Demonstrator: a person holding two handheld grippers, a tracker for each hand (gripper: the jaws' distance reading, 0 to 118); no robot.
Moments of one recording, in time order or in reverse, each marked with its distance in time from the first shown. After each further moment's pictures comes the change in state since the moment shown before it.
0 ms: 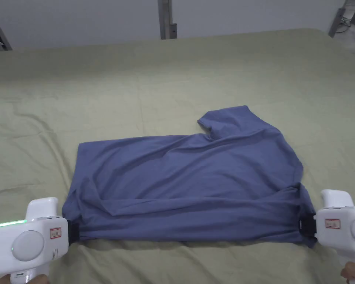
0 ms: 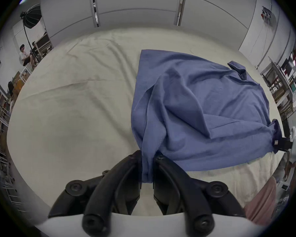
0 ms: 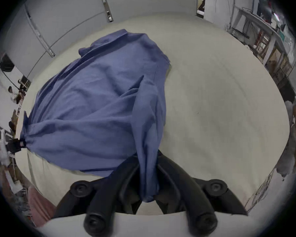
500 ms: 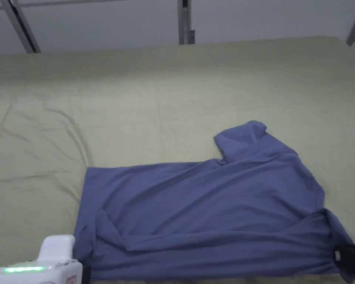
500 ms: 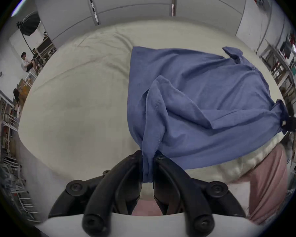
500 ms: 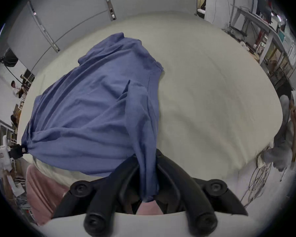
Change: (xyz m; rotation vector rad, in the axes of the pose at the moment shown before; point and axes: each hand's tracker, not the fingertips) left arm 0.010 -0.112 0.071 -0.068 0.087 -0.095; right arm 0.033 -0.066 0.051 -0.045 0.012 0.027
